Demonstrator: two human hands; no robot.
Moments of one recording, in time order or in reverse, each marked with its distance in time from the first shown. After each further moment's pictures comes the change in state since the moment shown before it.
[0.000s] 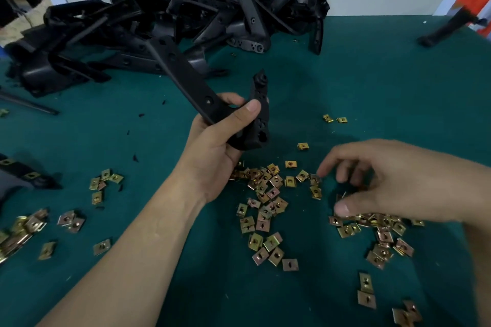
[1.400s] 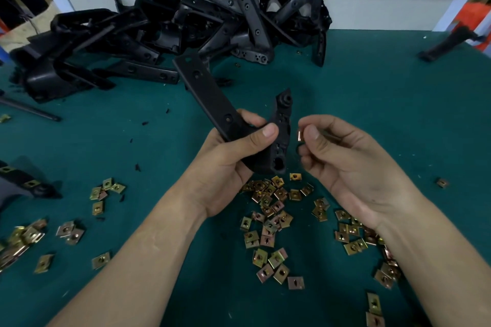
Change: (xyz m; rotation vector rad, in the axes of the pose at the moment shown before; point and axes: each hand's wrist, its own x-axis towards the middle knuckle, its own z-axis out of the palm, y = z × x) left_hand -0.002 -0.001 -0.004 -0.014 -0.212 -0.102; right_hand 0.042 -0.035 0.039 1.414 0.288 -0.184
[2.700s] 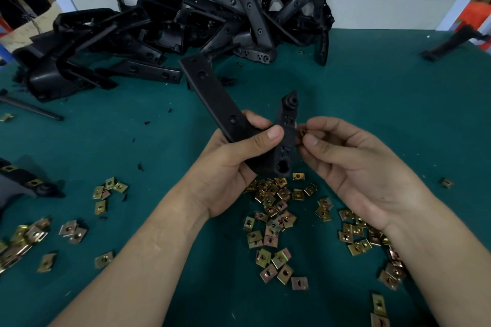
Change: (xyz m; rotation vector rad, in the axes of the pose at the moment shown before) left_hand -0.001 0.002 0.000 -0.006 -0.020 -0.039; right_hand 0.000 -0.002 0.000 0.091 0.032 0.041
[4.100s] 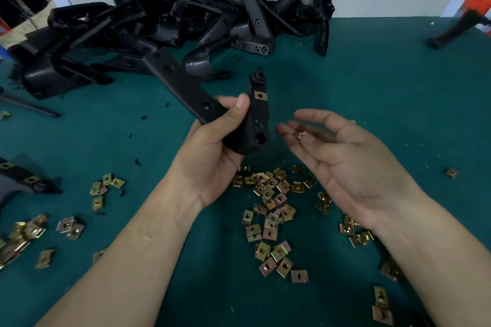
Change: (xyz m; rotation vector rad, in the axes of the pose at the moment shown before) left_hand 0.004 0.002 -0.006 -0.136 0.166 0.121; right_hand -0.003 0.012 0.009 0.038 0.073 0.015
